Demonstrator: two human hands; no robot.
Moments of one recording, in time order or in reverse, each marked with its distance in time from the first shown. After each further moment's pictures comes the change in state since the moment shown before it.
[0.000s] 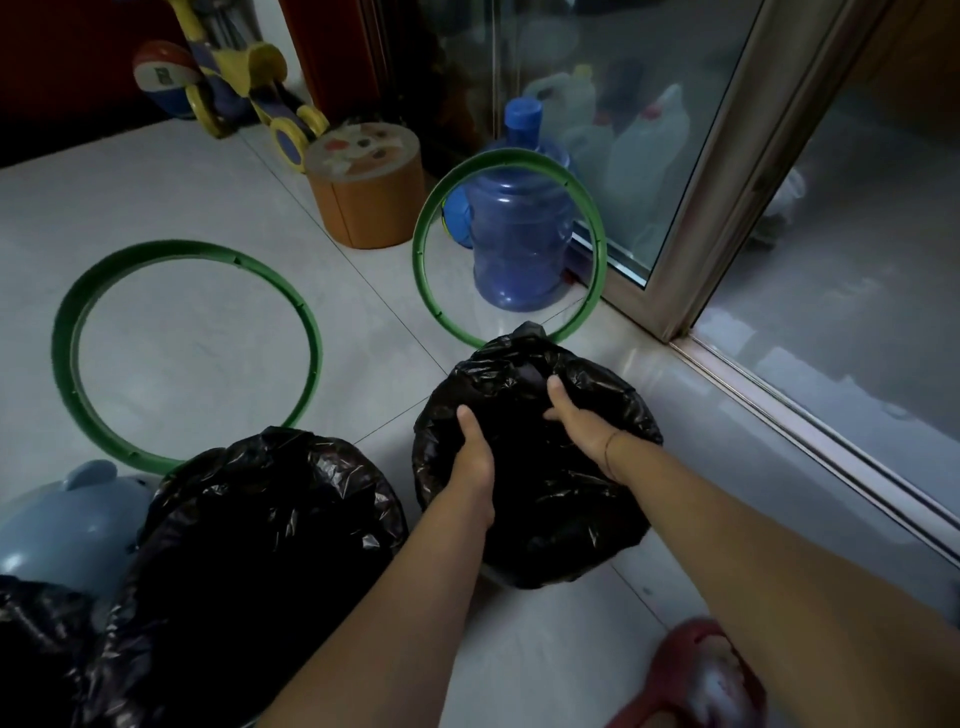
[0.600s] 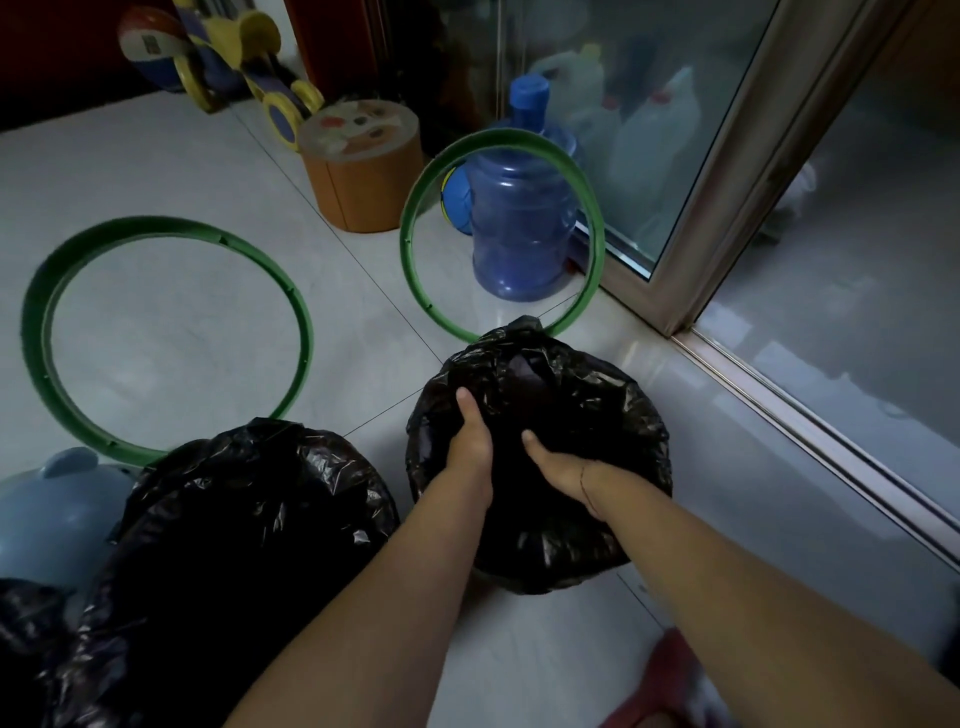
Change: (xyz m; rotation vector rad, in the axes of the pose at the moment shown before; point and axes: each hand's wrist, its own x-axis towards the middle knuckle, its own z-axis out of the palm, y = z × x) left_hand 0.070 -0.027 0.001 0.061 0.109 -0.001; right_hand -0.003 0.020 0.036 -0.099 -0.099 0.217
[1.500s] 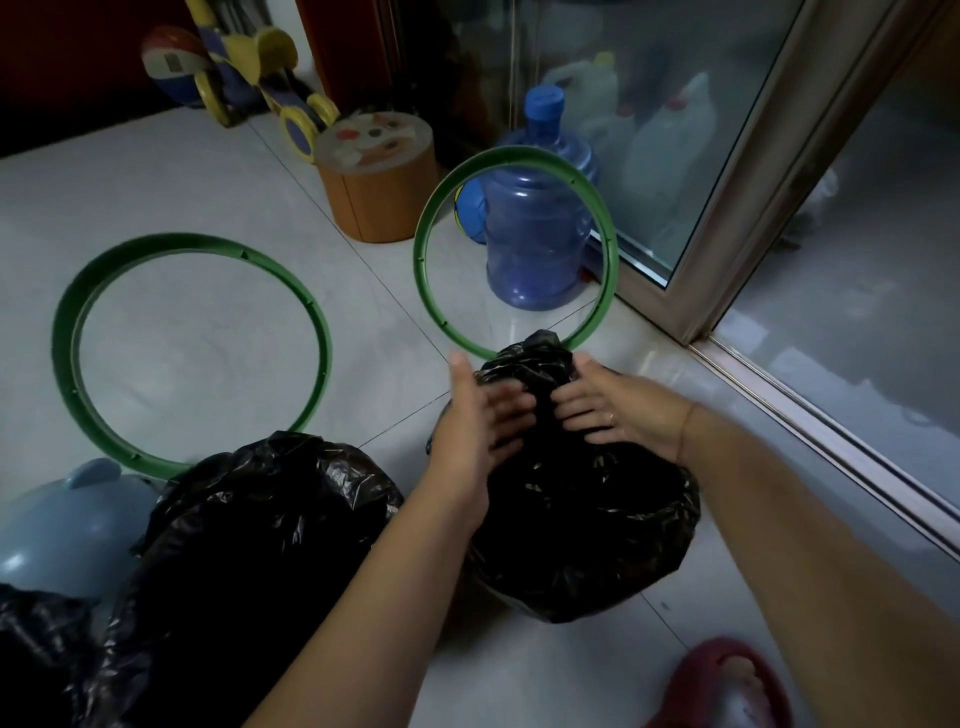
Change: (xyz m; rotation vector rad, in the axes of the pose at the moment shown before) left_hand -0.114 0.073 -0.027 -0.021 -0.191 0.385; right_hand -0.029 -0.036 -0.070 0.132 -0.079 -0.410
